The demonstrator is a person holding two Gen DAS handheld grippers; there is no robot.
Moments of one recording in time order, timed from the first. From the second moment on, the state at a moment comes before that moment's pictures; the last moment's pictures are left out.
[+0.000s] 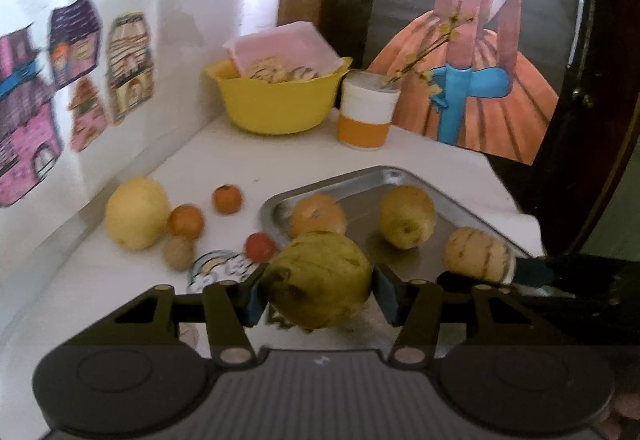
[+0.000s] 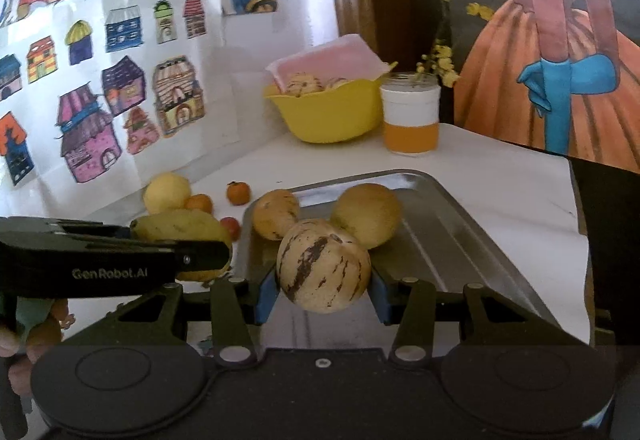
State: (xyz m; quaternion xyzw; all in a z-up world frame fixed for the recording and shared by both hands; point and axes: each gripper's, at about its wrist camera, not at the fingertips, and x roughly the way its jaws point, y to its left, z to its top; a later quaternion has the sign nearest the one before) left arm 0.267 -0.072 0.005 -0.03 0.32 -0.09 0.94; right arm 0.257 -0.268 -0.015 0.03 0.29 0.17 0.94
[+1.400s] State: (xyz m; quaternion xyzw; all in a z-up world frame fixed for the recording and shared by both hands) left arm 0.272 -0.077 0.015 -0.09 0.30 -0.10 0.95; right arm 0.220 -0.279 -0.006 0.00 0.25 0.09 0.96
